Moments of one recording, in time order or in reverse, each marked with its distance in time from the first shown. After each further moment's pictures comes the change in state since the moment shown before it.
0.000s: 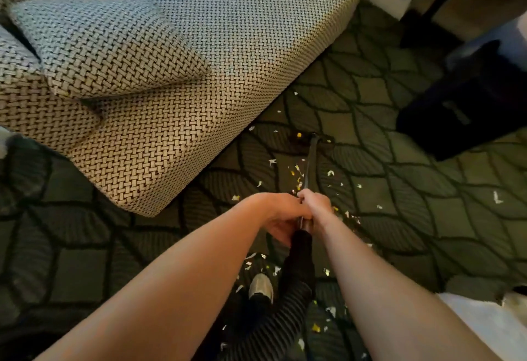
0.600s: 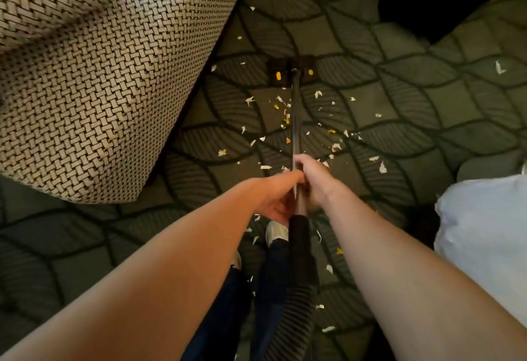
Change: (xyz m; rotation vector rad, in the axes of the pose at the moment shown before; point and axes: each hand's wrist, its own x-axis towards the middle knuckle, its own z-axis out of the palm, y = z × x) left_hand 0.092 -0.085 0.024 -0.088 -0.122 -0.251; right_hand 0.046 0.115 0.009 0.329 -0.069 0.113
